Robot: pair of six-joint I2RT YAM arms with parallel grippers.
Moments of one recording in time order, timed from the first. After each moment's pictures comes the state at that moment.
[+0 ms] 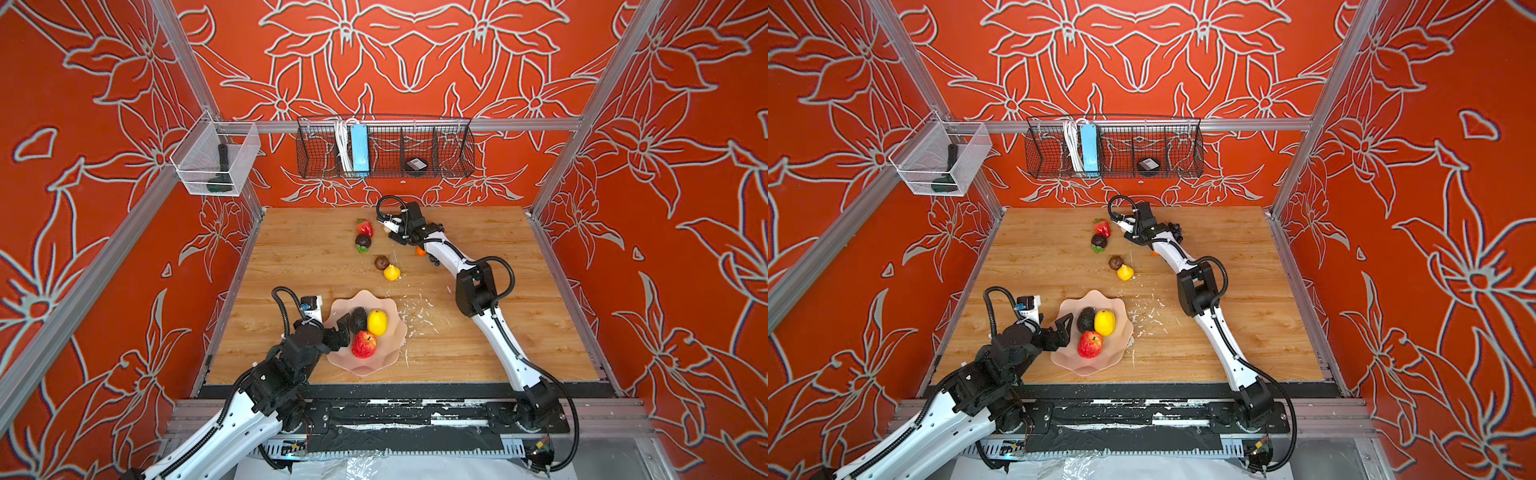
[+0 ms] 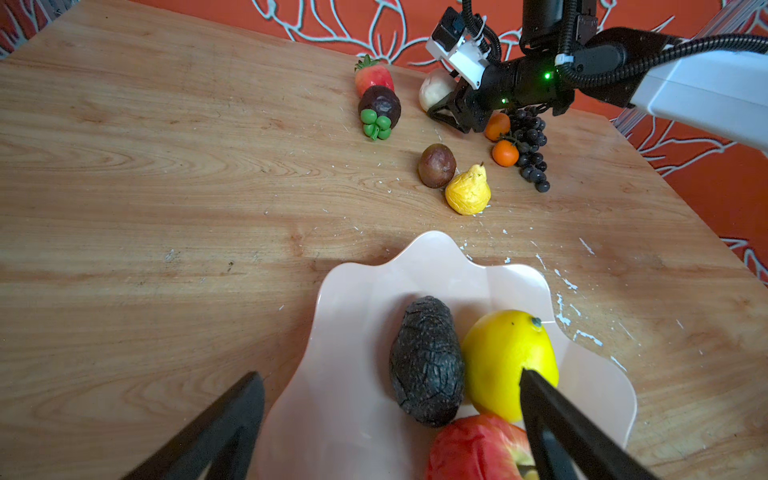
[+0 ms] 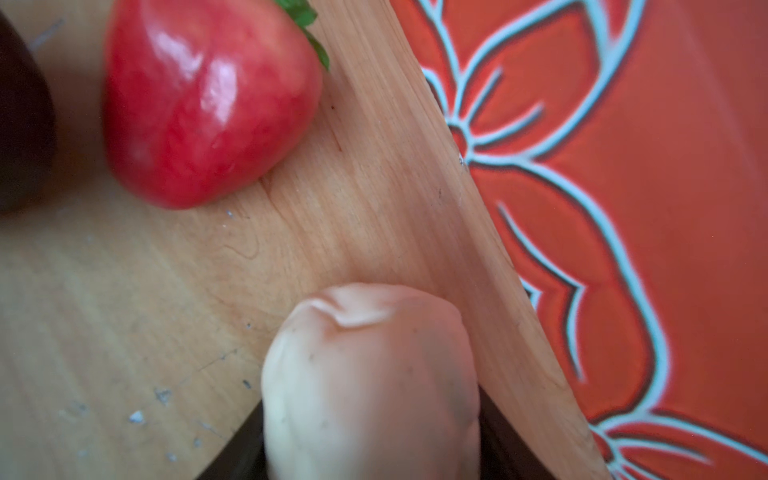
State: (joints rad) left arm -0.66 0.39 0.32 -0.41 -0.41 -0.51; right arm 0.45 2.84 2.64 -0.42 -0.10 -0.74
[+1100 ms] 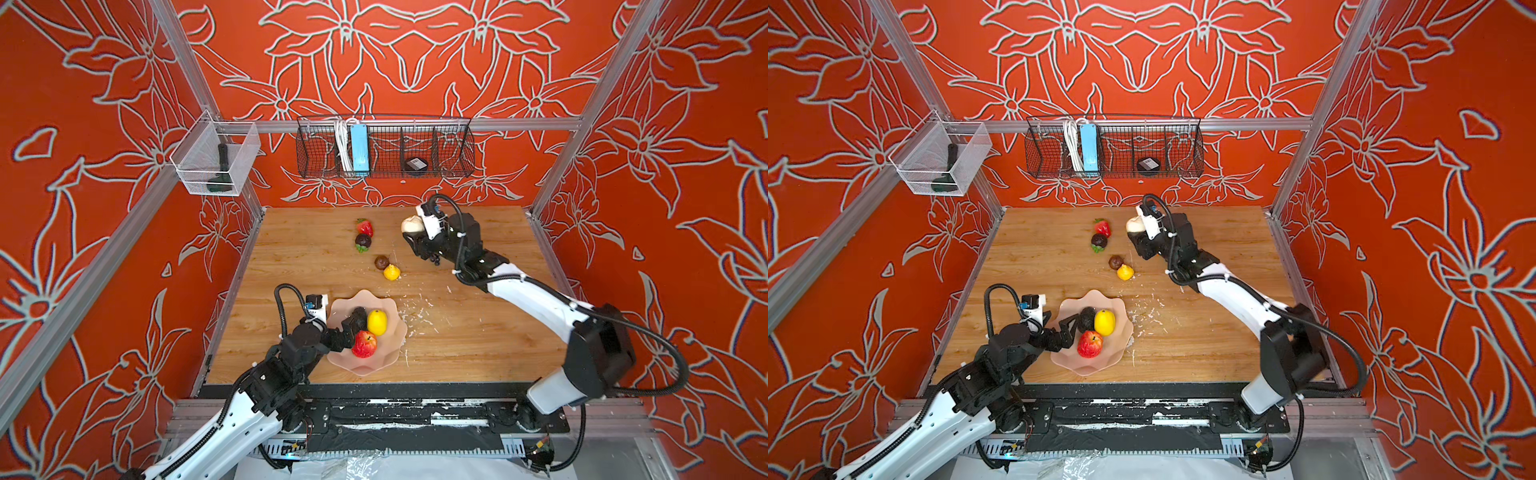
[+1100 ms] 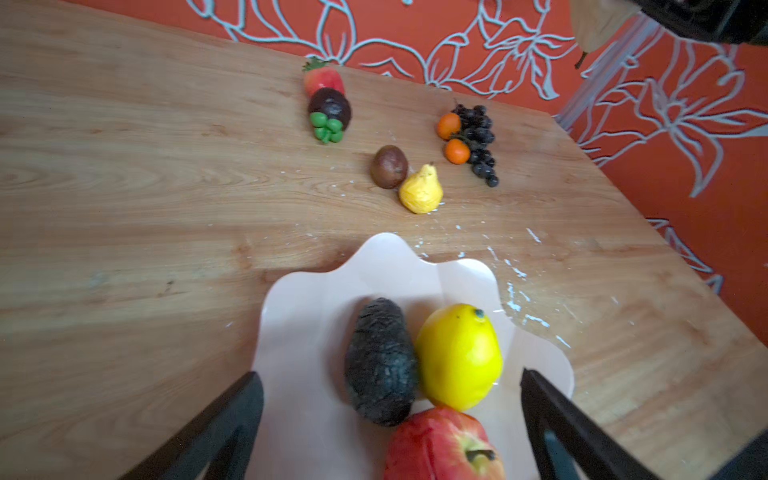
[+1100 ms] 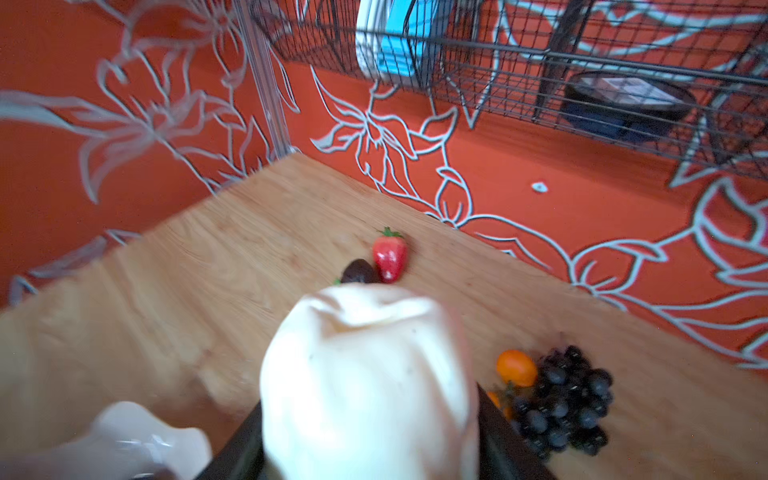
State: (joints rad) left arm -0.65 0.41 0.32 -0.31 -0.24 -0.47; right arm 0.55 1.49 1.15 0.09 -0.21 0.10
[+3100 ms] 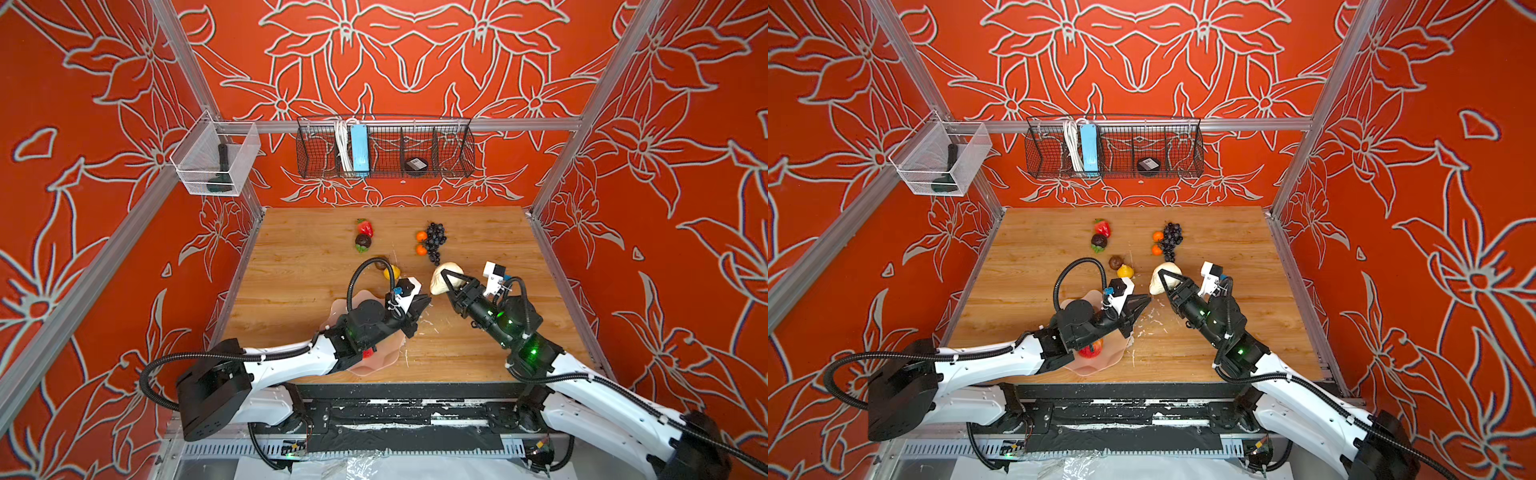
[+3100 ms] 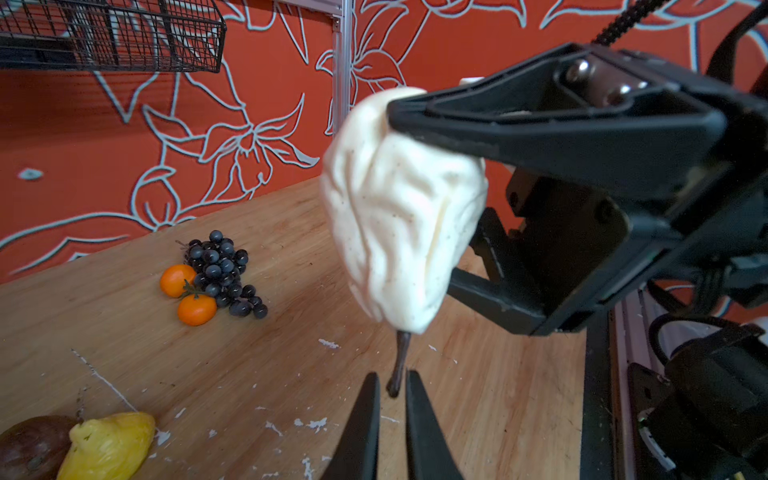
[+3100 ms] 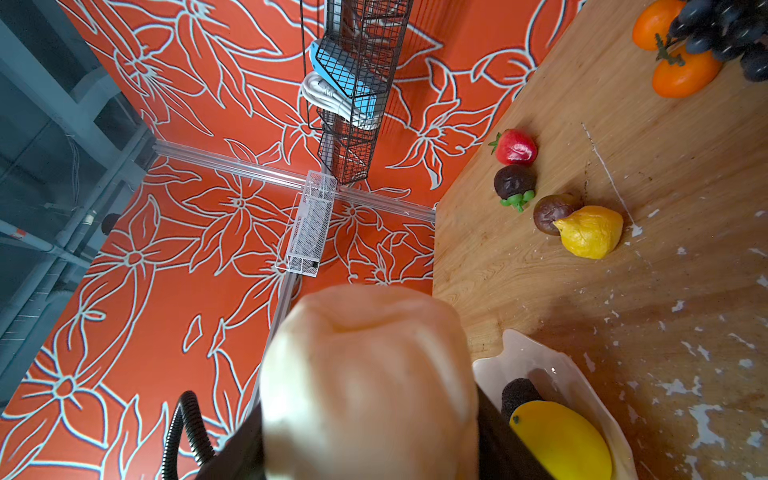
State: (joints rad) left arm -0.94 1.28 0.58 0.63 -0.03 -0.11; right arm 0.71 0.80 0.44 0.40 0.00 1.35
